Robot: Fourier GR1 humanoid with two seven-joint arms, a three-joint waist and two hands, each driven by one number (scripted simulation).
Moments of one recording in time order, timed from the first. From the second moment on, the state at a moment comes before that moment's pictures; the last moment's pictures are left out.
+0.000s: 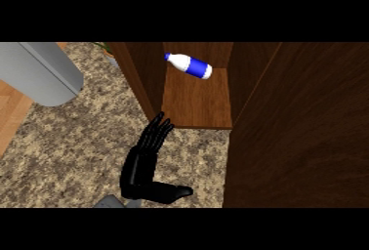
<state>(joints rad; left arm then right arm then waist) -0.18 0.20 -0.68 -1.36 0.74 0.31 -0.61 1.11 -0.49 0.48 -2.50 -0.01 0.08 -0.58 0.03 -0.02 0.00</state>
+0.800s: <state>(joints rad) 0.22 0.60 -0.59 -1.67 0.79 0.07 -0.78 0.91 -0.73 0.57 -2.50 0.05 0.16 -0.51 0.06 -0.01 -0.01</state>
